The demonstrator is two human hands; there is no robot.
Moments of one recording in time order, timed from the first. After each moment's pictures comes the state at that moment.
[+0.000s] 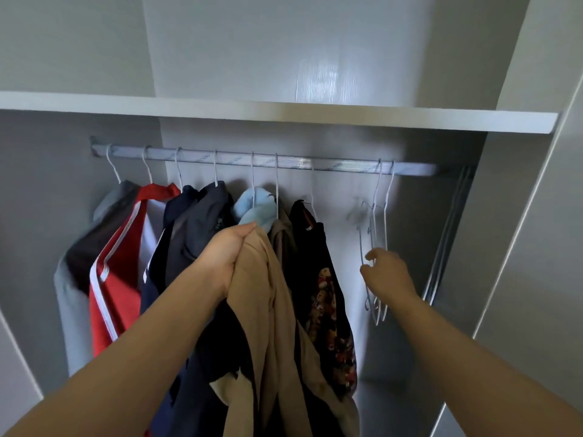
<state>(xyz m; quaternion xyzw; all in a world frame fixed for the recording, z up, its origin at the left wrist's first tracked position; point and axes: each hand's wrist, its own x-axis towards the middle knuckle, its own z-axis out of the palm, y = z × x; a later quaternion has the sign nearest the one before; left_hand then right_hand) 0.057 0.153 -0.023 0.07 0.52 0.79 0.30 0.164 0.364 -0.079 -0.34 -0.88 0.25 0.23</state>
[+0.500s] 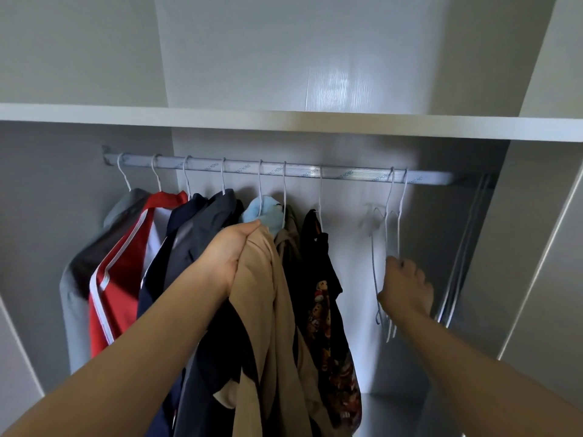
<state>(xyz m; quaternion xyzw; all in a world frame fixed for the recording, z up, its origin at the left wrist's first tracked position) 0.046 0.161 -0.009 0.09 0.50 0.81 0.28 0.151 0.382 -0.093 -0.41 -0.90 0.01 0.16</state>
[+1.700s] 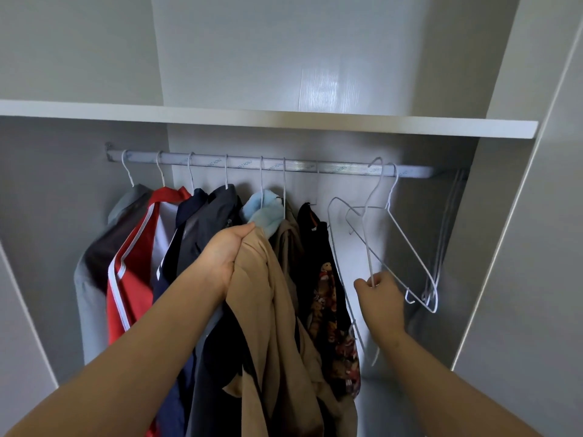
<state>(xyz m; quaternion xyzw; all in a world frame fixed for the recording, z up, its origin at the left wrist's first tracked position) 0.072 0.114 -0.014 0.10 0.51 0.80 0.30 0.174 0.305 -0.121 -0.37 -0.74 0.41 0.37</state>
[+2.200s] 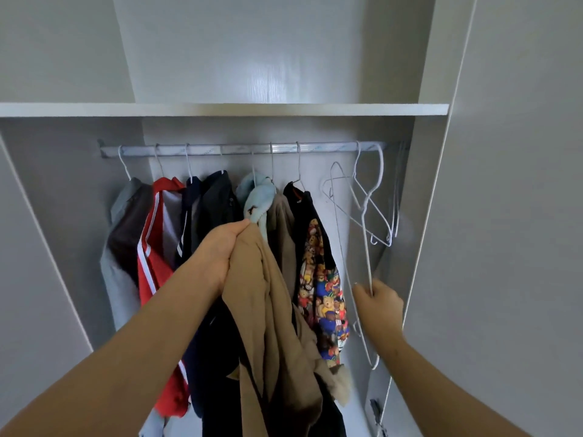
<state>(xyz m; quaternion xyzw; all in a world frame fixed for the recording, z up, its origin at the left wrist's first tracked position) 0.122 -0.018 -0.015 0.16 0.58 0.73 0.33 0.268 0.131 -0.141 -0.43 -0.71 0.37 0.43</state>
